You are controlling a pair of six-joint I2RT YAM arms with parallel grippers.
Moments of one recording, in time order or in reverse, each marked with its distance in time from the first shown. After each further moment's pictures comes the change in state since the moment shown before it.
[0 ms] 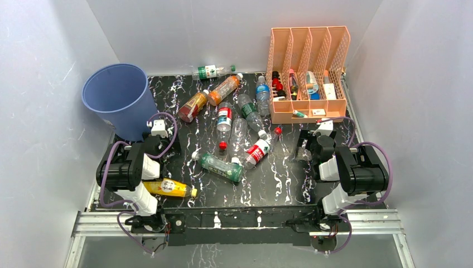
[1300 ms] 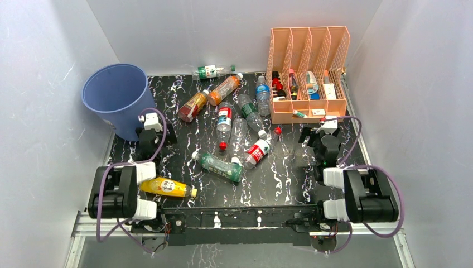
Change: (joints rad) left arm 0.002 -0.242 0.039 -0.276 -0.061 -0.056; right arm 0.000 -0.219 -0.011 -0.124 -0.025 -0.002
